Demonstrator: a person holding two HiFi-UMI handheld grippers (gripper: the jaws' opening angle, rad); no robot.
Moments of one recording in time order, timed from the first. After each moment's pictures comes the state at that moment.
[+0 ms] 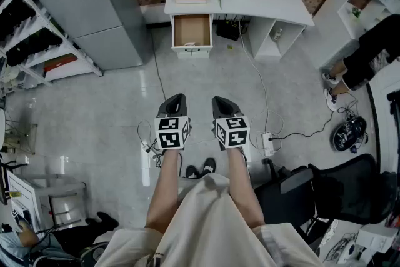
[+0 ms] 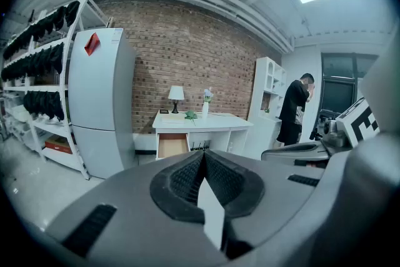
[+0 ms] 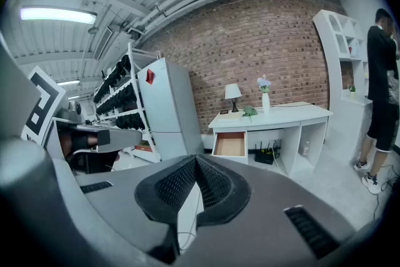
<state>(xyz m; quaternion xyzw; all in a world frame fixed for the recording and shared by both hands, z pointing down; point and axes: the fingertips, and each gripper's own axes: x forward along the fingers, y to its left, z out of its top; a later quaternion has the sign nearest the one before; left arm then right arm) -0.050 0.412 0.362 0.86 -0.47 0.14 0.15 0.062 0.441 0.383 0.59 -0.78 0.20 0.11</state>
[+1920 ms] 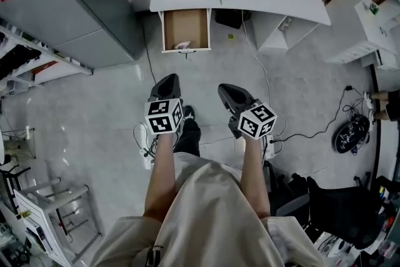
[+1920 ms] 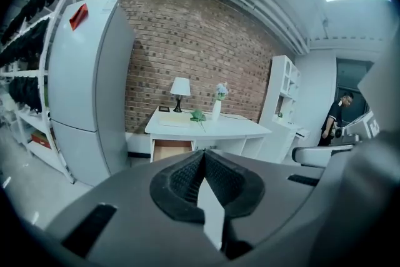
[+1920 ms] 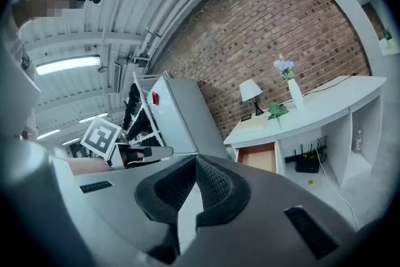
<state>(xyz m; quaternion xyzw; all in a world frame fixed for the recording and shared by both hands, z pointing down) 0.016 0.151 0.414 0.85 -0.48 0.13 0.18 0.151 0.221 0.402 0.46 -0.86 0.23 -0.01</state>
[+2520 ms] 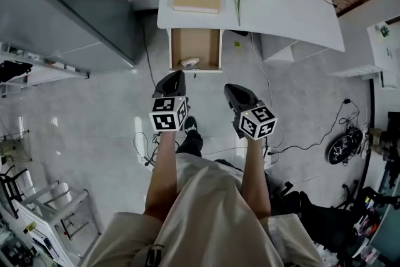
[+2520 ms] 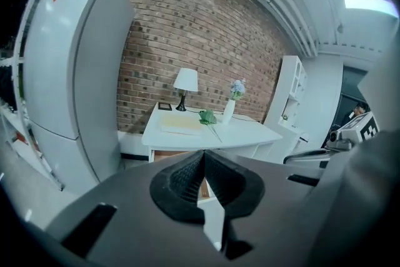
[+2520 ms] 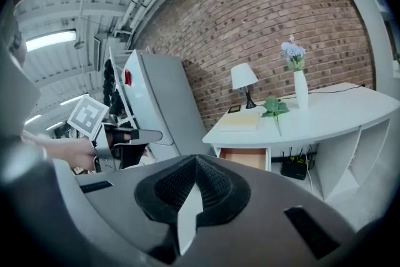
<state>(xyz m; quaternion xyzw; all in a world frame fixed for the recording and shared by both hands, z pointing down) 0.004 -0.050 0.435 0.85 -0.46 0.14 0.21 0.140 0.019 0.439 0.49 -0.83 0.25 0.09</state>
